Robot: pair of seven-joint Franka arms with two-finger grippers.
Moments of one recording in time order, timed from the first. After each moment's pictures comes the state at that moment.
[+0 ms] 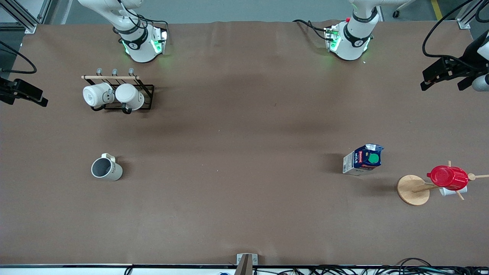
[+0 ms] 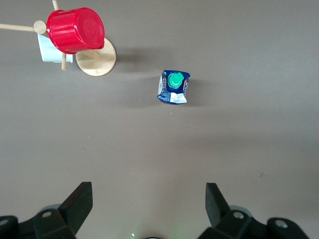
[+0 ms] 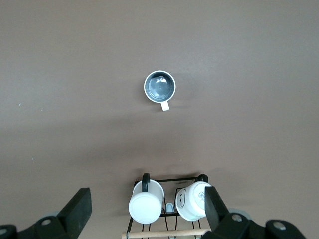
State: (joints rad) left arm -0.01 -0.03 -0.07 -1.50 -0.01 1.47 -0.06; right arm -0.02 0.03 -0.07 -1.50 0.02 1.49 0.01
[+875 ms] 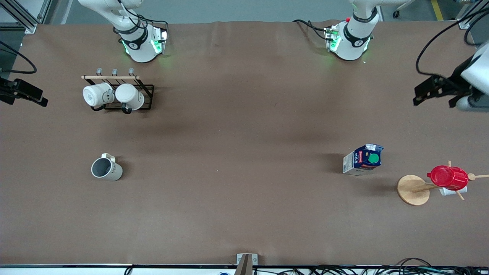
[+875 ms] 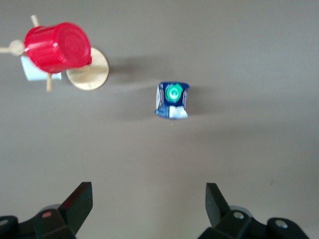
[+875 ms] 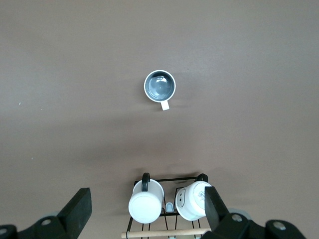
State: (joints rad) left arm 0.00 0.04 -0.07 -1.59 -0.01 1.65 0.01; right arm -0.02 0.03 -0.07 -1.50 0.02 1.49 -0.01
